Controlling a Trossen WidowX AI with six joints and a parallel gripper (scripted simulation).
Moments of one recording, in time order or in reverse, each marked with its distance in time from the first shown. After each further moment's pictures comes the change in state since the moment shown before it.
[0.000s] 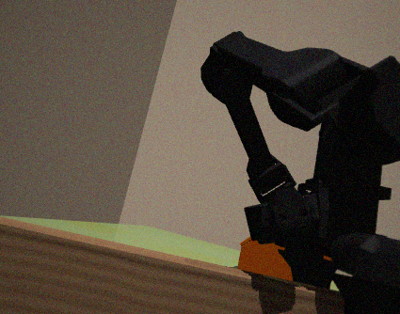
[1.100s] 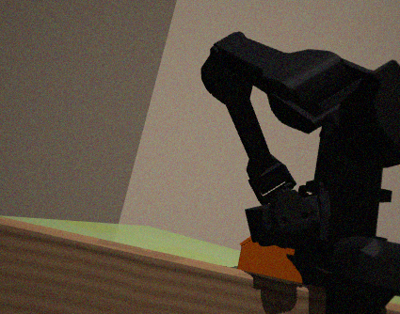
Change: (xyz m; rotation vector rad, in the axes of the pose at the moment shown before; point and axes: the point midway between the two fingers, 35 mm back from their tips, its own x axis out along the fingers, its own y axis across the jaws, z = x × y) arm 0.002 -0.002 -0.001 -0.007 -0.001 -0.006
